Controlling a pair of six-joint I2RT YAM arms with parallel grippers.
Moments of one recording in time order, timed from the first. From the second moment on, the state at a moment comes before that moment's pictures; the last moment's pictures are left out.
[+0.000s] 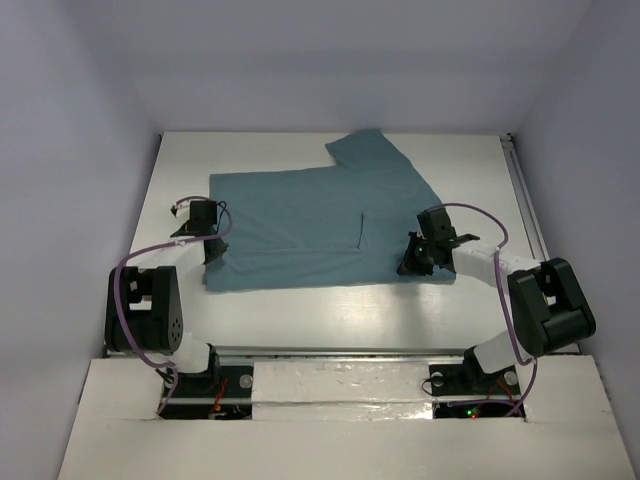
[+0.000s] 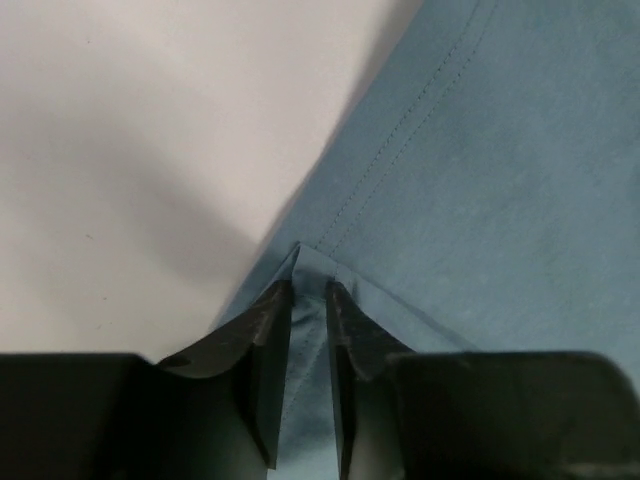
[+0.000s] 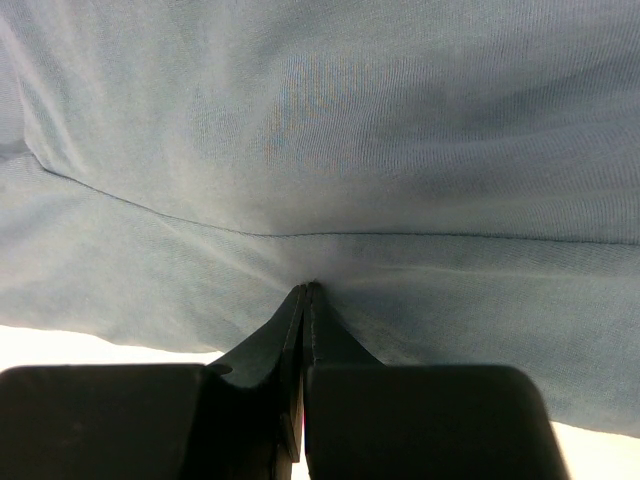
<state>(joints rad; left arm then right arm) -0.02 1.49 0.74 -0.23 -0.31 -0.60 0.33 1.49 0.73 -0.26 -0.14 0.61</state>
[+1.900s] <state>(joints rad) -0.57 1.28 0.75 -0.20 -0.21 -0.77 0.33 1.49 0.89 -0.37 -0.16 0.60</state>
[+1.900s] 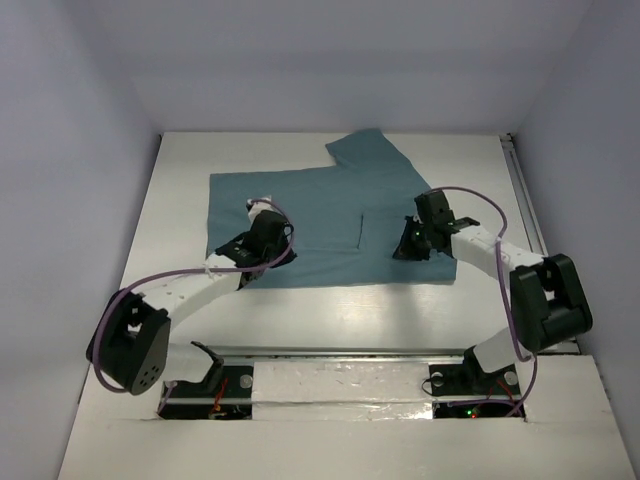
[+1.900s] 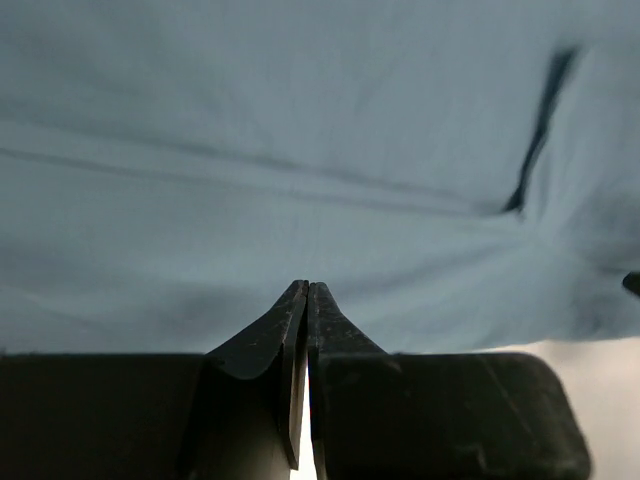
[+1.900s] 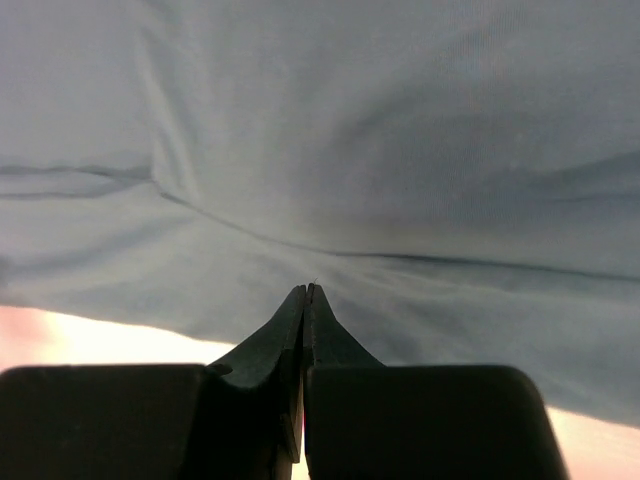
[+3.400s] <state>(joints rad) -0.59 1.28 0.90 -0.31 -0.20 -0.77 -0.09 1.23 0.83 -0.58 0.04 0.60</state>
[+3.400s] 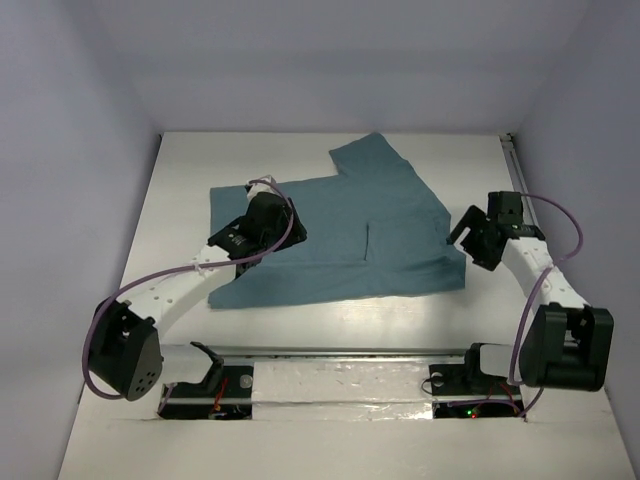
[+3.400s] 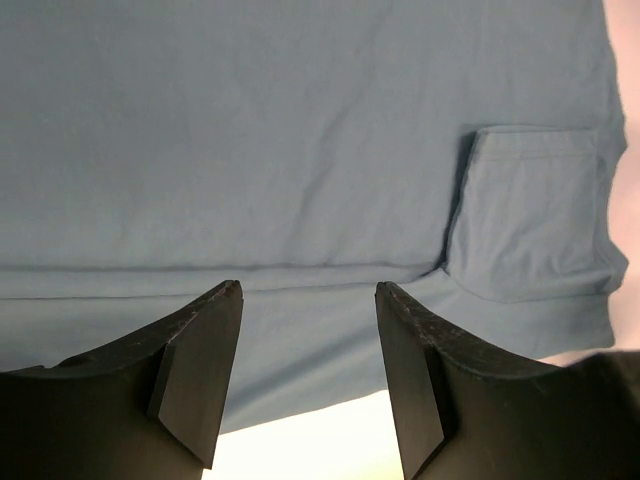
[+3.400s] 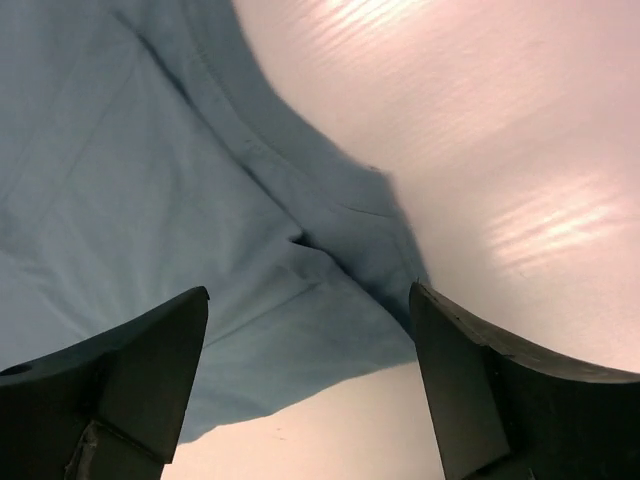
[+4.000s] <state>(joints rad) -0.46 1.30 0.90 -0.29 -0.15 -0.67 -0.32 1.49 0.81 -0.45 -0.26 0.52</state>
